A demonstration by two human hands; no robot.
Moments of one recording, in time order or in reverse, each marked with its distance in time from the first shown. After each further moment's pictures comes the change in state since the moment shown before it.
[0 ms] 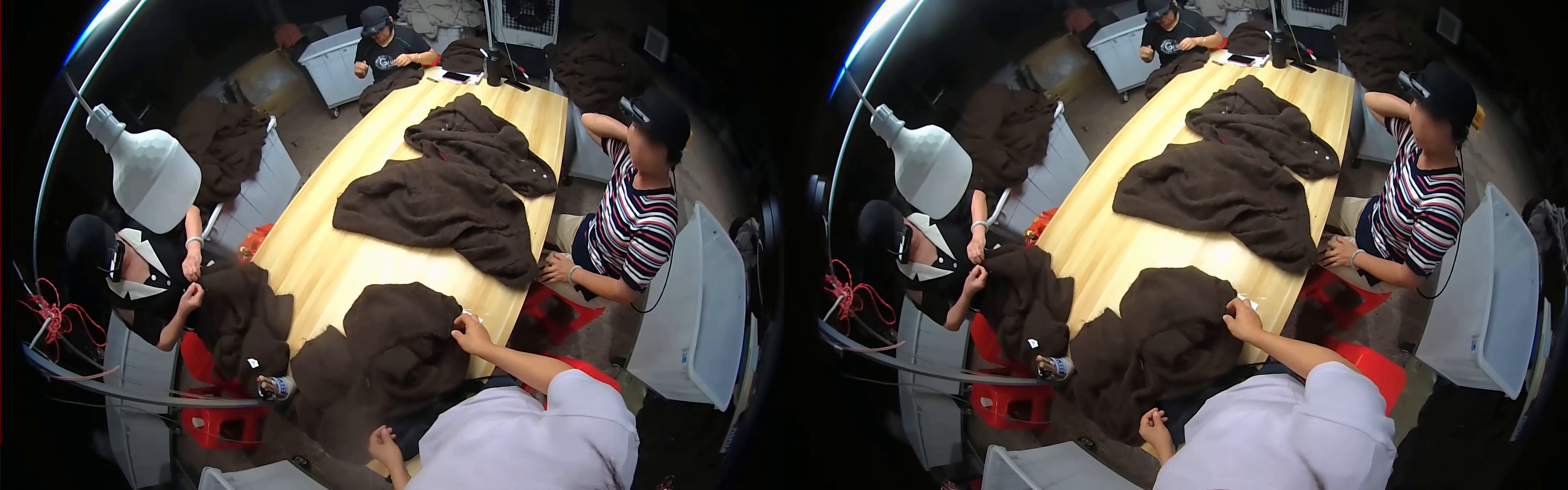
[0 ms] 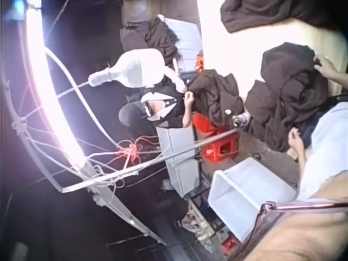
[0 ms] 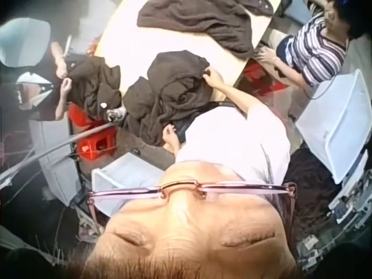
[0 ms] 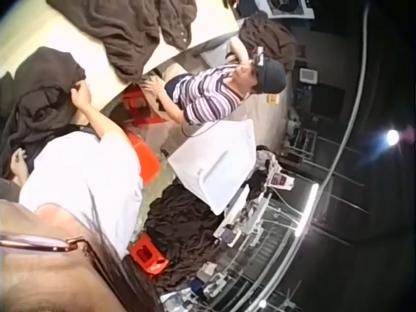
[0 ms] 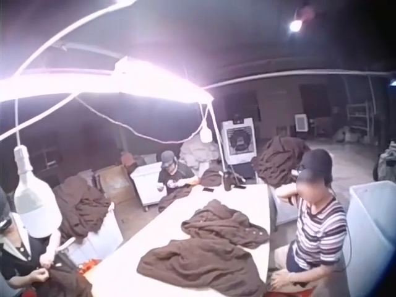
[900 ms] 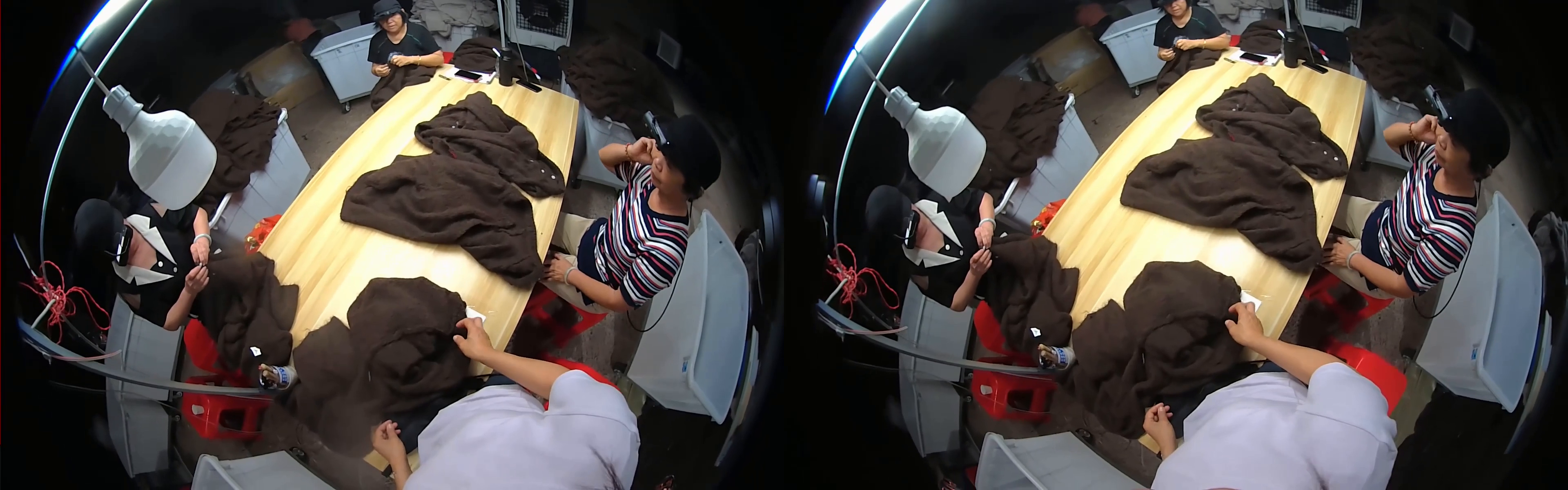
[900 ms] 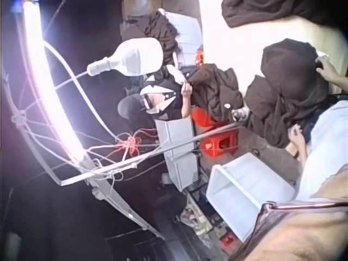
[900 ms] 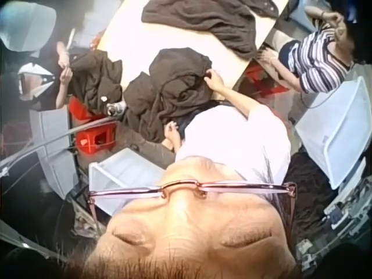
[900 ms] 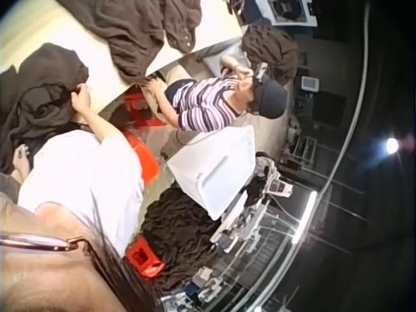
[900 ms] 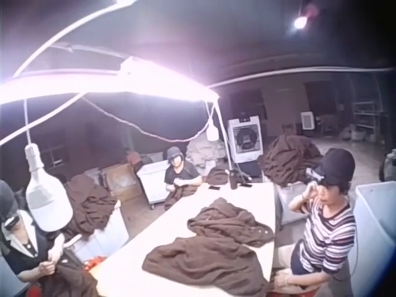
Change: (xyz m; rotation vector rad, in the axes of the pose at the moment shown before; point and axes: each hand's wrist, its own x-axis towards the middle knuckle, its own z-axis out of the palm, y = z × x) left_hand -0.014 0.000 0.003 0.009 -0.005 -0.017; right_hand -0.019 -0.010 0.004 -0.042 -0.054 0.029
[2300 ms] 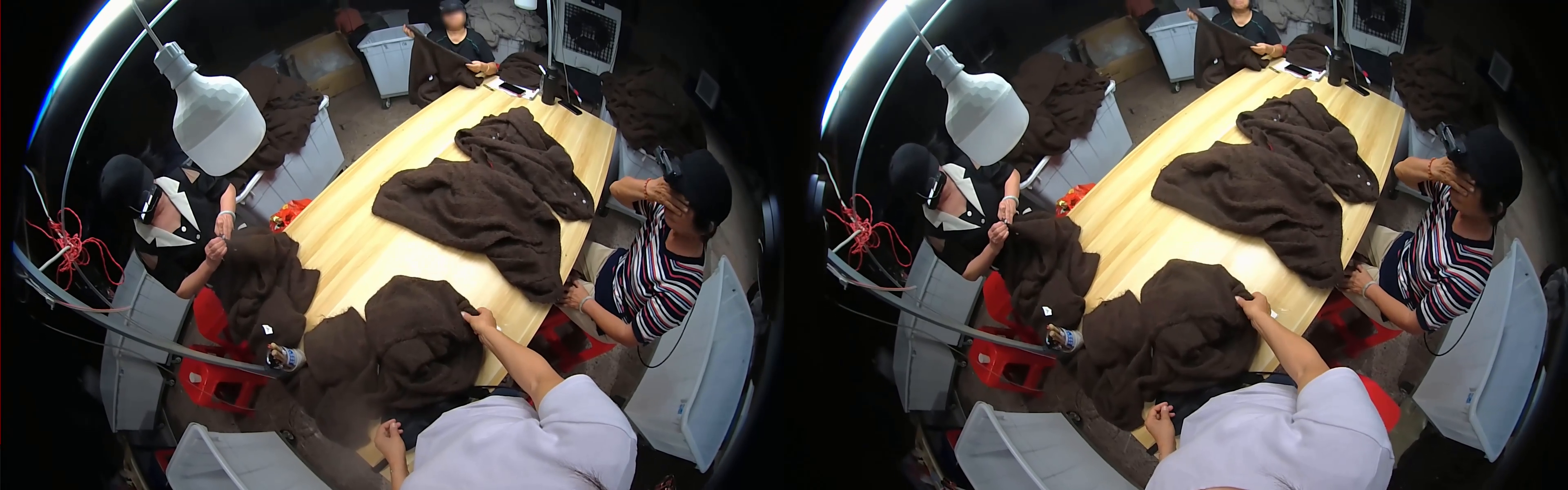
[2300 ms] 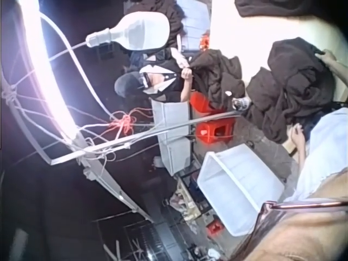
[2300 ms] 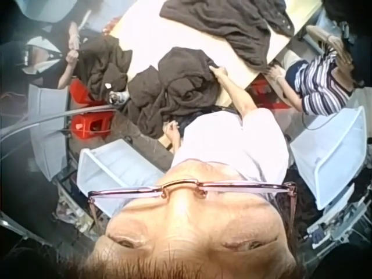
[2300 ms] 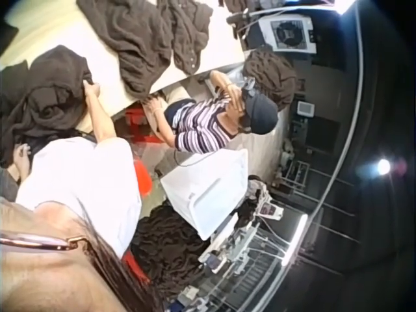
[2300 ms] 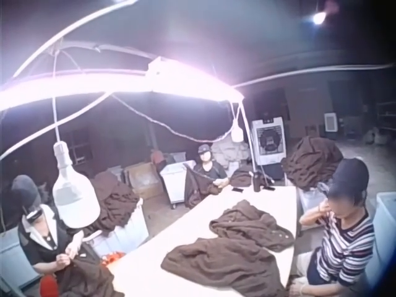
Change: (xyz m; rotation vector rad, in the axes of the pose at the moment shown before) left_hand -0.009 -0.001 0.007 -0.035 -0.004 -0.036; right_hand 0.108 0.030 0.035 0.189 0.117 0.386
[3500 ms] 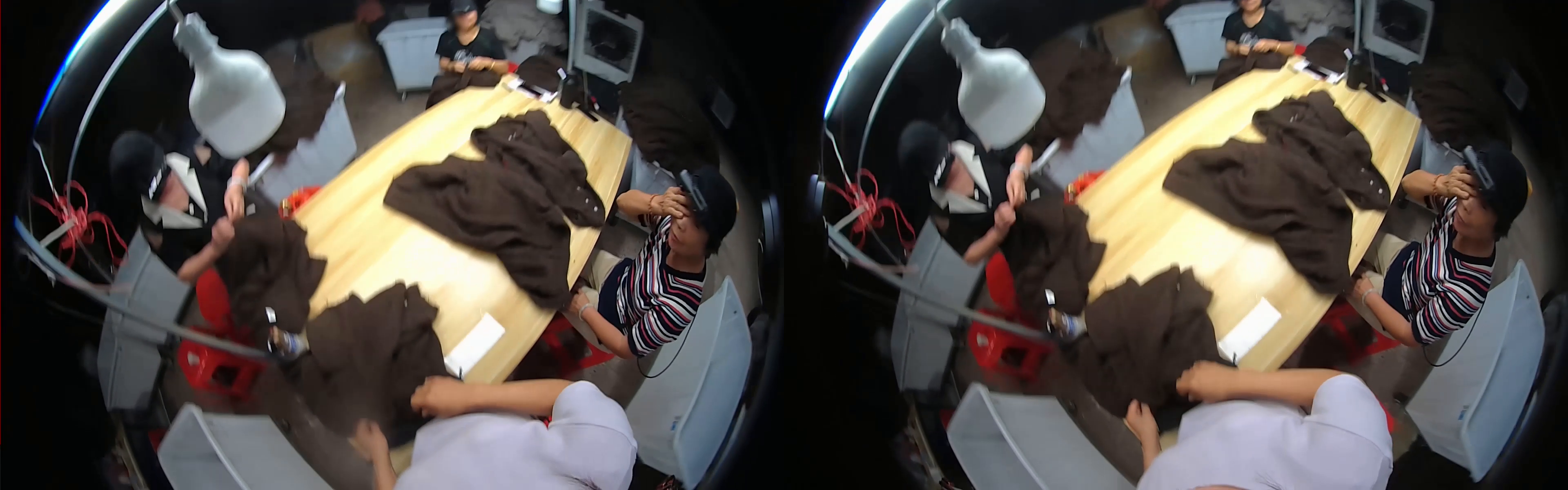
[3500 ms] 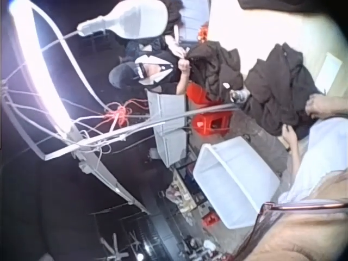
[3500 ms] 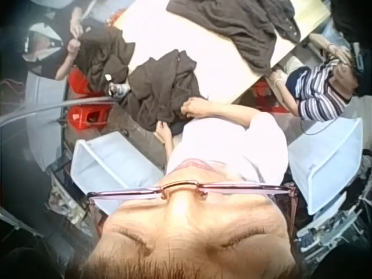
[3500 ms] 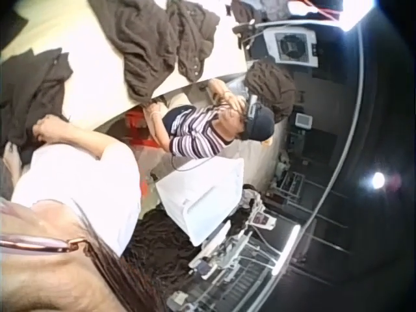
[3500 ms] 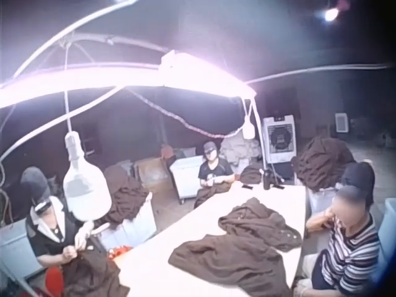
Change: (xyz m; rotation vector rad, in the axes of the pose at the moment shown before) left_hand 0.017 -0.013 -0.042 0.365 0.201 0.176; right_hand -0.228 -0.068 -0.029 -0.566 -1.169 -1.422
